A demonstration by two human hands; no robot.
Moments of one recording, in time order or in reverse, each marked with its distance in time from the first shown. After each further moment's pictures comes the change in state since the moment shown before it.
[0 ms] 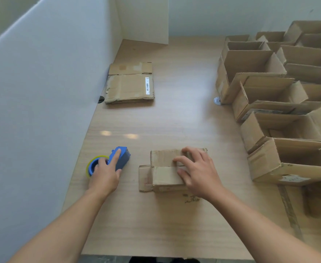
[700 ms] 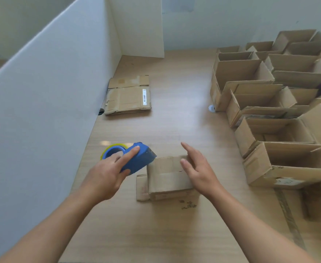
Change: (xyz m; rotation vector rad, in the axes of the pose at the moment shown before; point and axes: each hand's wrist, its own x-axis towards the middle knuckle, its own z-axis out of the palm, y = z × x) left_hand -0.052 0.048 -0.092 -0.073 0.166 0.581; right_hand 0.005 0.011 -0.016 0.560 0.084 0.126
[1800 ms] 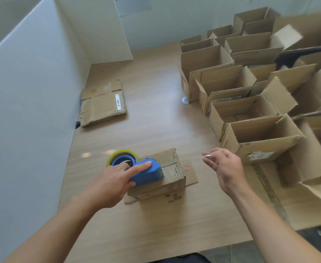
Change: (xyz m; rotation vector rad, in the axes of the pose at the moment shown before) left_hand 0.029 0.059 0.017 0.125 -0.259 0.356; right_hand -0.050 0.043 -0.084 0.963 0.582 0.479
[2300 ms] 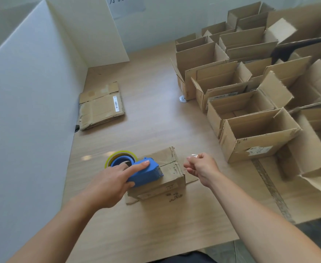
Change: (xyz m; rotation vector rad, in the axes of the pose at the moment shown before) left_hand 0.003 0.011 -0.013 0.032 -0.093 -0.075; right_hand 0.033 0.052 0.030 -0.188 0.025 0.339
